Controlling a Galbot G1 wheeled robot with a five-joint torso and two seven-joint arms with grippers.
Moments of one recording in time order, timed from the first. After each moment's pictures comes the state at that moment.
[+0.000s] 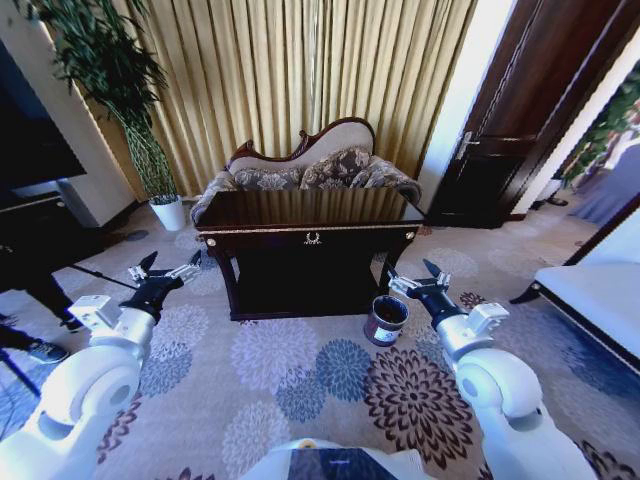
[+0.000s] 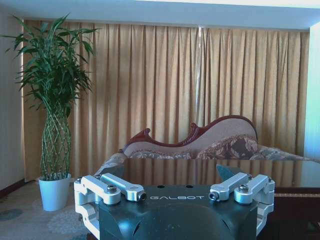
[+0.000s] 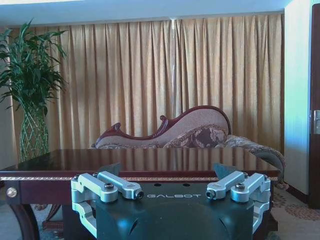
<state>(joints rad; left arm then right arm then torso) 1.50 -0.86 -0.82 -2.41 -0.84 0.35 -0.38 -1.45 1.17 0.68 2.39 0.50 -0.42 0.09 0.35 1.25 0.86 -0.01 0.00</state>
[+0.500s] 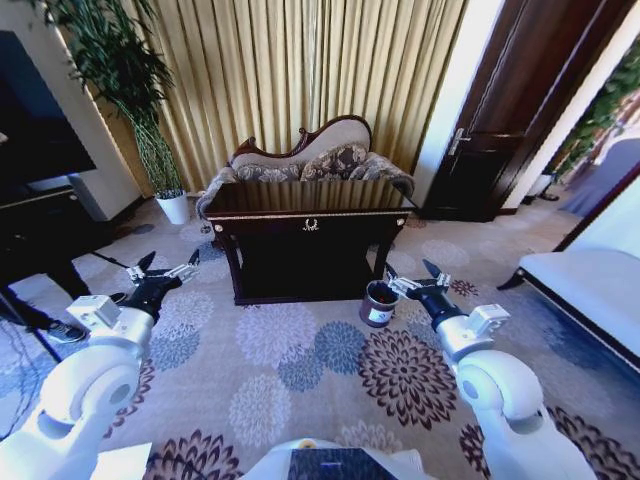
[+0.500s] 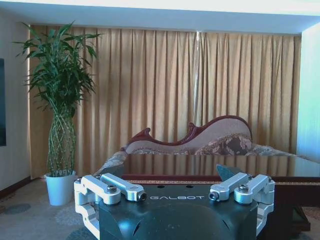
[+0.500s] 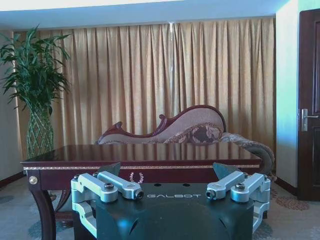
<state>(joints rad) 1.50 -0.86 -0.83 -2.40 -0.84 0.34 -0.38 -1.46 1.17 0.68 2.39 0.50 -0.42 0.09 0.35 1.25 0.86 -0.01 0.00</state>
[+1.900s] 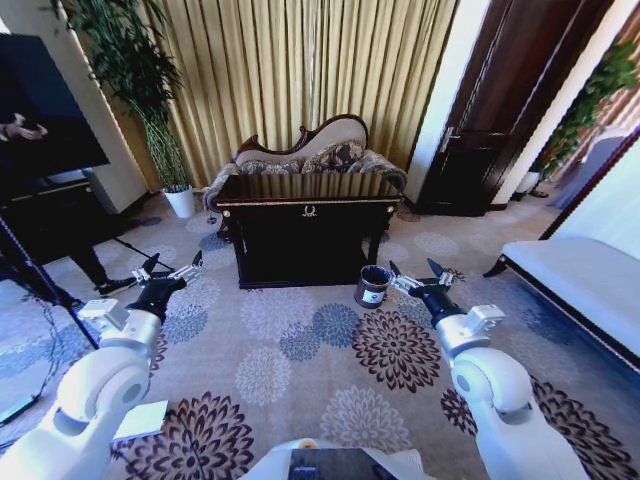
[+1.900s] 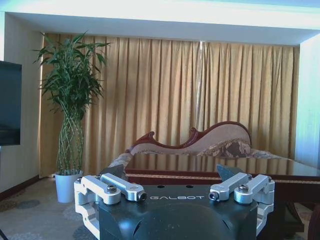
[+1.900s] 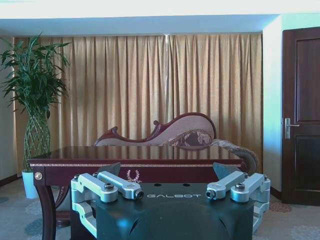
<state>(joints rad) 1.49 -0.89 -0.77 -2.38 -0.80 0.30 -0.38 -1.44 1.18 0.68 2.32 0.46 -0.35 0.08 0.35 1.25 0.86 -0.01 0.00</state>
